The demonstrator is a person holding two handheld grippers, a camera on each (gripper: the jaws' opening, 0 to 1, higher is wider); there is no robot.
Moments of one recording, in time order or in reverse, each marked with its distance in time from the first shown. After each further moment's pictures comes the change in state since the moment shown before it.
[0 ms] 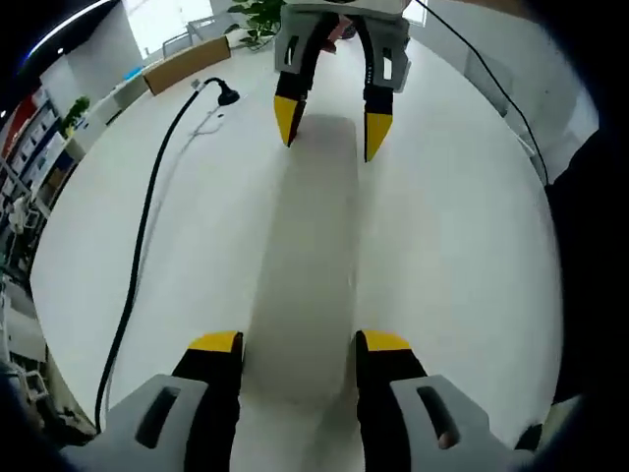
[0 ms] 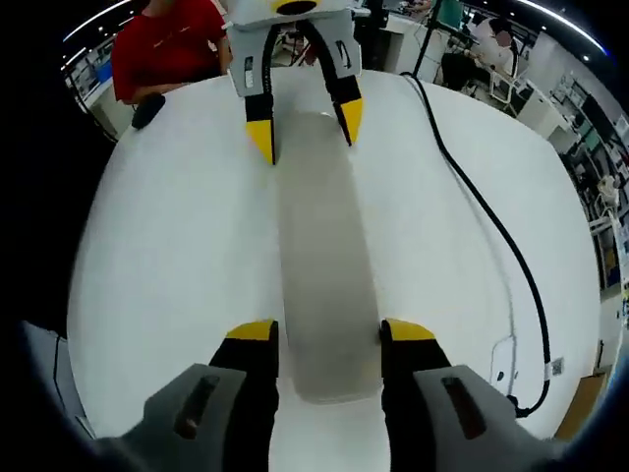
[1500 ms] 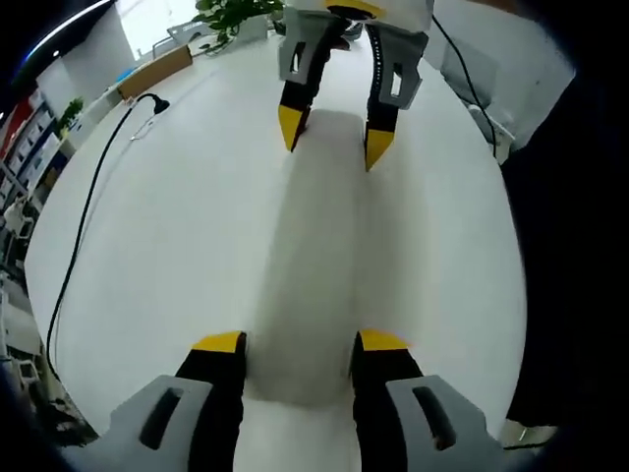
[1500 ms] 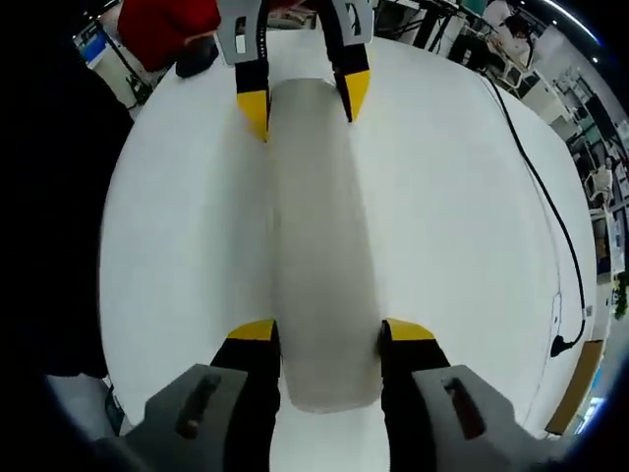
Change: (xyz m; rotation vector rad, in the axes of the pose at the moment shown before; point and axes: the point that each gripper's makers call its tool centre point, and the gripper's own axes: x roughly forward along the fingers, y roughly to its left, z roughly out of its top) left arm -0.033 -0.179 -0.028 0.002 0.015 -0.020; right arm -0.002 0.191 0.000 0.025 0.151 -0.039
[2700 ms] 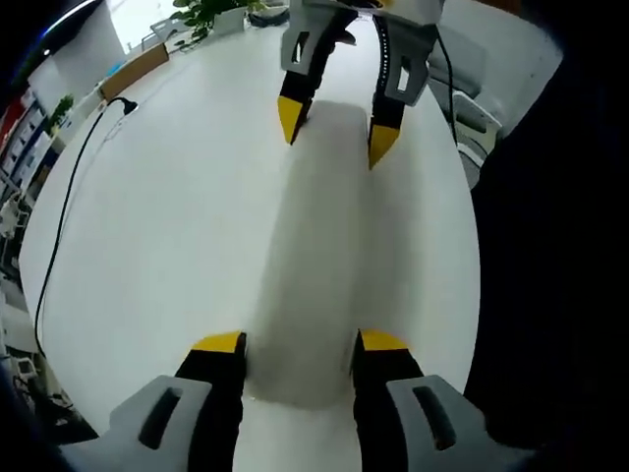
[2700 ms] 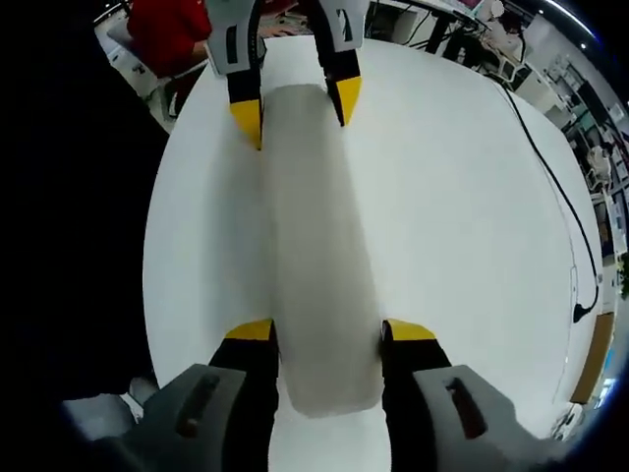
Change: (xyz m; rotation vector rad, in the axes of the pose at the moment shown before) left arm -0.007 -0.065 -0.007 0.008 0.044 -0.032; right arm -0.008 0.066 -0.004 0.050 -0.012 0.015
